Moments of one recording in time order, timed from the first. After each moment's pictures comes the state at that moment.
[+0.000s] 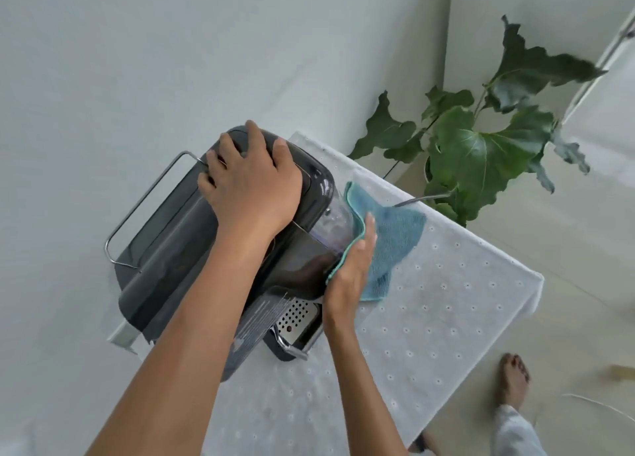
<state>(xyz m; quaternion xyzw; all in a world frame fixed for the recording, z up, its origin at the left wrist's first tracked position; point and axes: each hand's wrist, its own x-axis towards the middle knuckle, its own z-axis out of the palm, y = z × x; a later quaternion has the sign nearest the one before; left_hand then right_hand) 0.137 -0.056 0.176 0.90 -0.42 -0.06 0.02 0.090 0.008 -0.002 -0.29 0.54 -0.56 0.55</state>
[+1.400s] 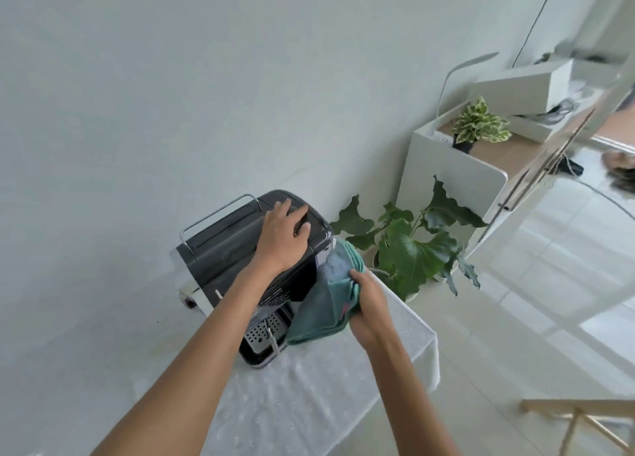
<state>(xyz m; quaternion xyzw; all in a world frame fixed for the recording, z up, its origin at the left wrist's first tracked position) 0.144 0.008 0.200 0.78 -0.55 -0.18 0.23 -0.026 0.010 0.123 -0.20 0.46 -0.37 0.78</state>
